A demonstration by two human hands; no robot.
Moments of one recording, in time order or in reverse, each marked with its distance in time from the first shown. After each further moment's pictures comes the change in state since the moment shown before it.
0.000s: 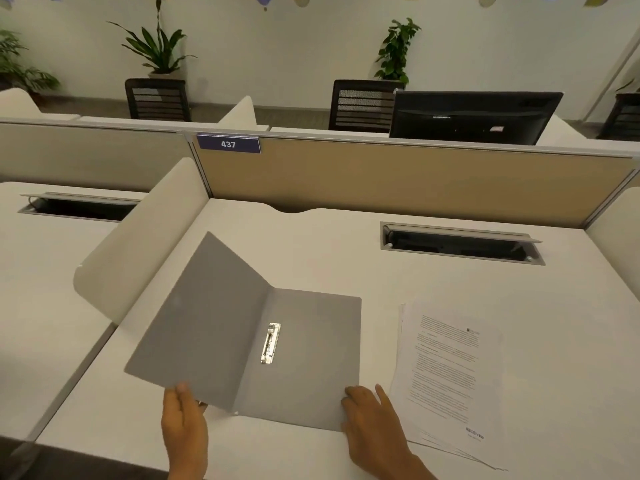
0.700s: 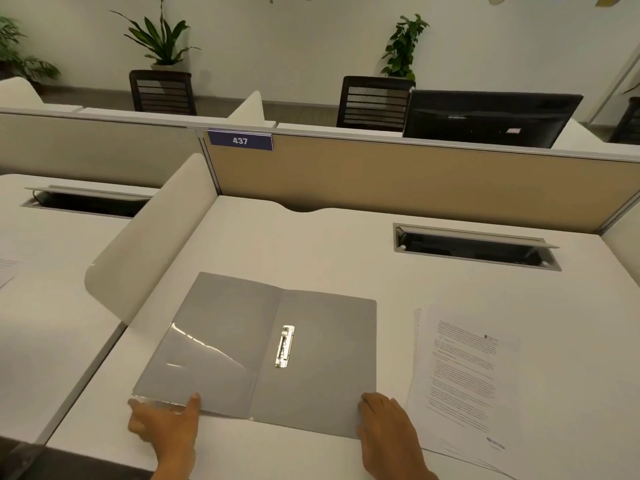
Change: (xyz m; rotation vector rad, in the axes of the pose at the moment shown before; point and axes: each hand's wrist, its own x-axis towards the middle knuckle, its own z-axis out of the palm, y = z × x) left_hand 0.072 -0.032 -0.035 0.345 0.217 -0.305; right_hand -0.001 -0.031 -0.022 -0.017 0.079 0.095
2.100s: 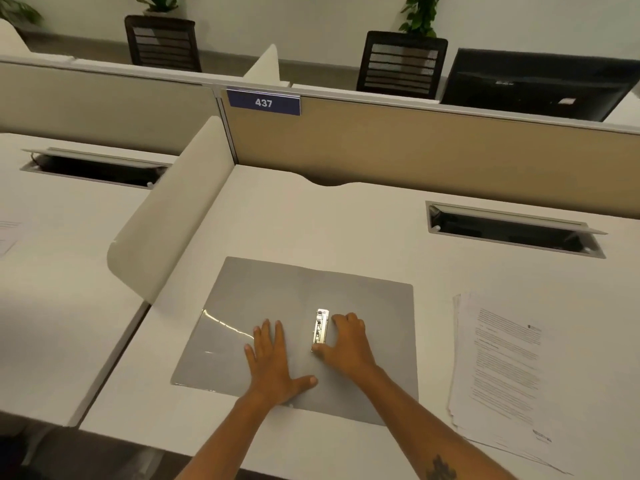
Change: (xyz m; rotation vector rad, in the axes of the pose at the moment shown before) left_hand 0.012 0.011 0.091 0.950 -0.705 0.655; right_hand 0.171 -0.106 0.026 0.471 -0.110 0.253
